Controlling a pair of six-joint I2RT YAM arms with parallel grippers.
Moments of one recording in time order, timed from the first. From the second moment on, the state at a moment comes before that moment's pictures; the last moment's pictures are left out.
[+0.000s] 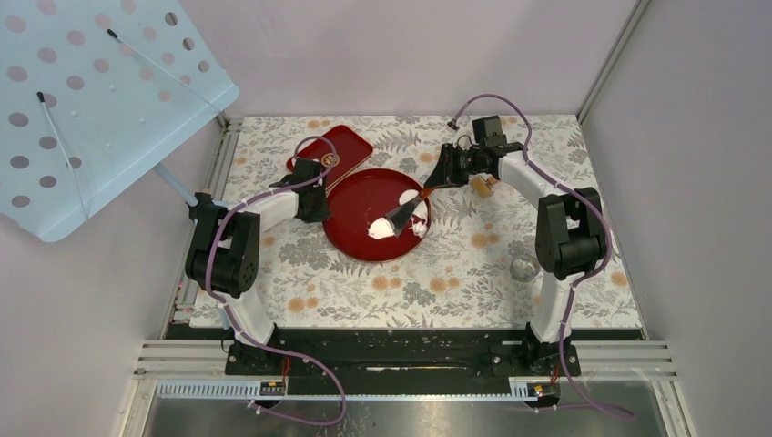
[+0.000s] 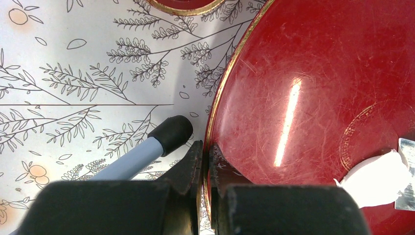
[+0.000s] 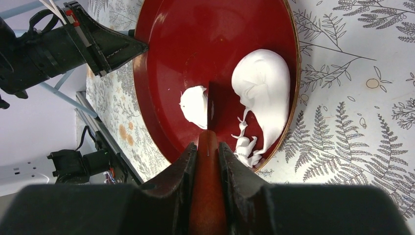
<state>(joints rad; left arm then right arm) -0.24 1.77 1.05 -0.31 -0.04 -0.40 0.25 1.94 1.47 -0.43 -0.72 0.31</state>
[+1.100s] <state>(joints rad) -0.24 1.77 1.05 -0.31 -0.04 -0.40 0.23 1.85 1.41 -0.45 -0.66 0.27</state>
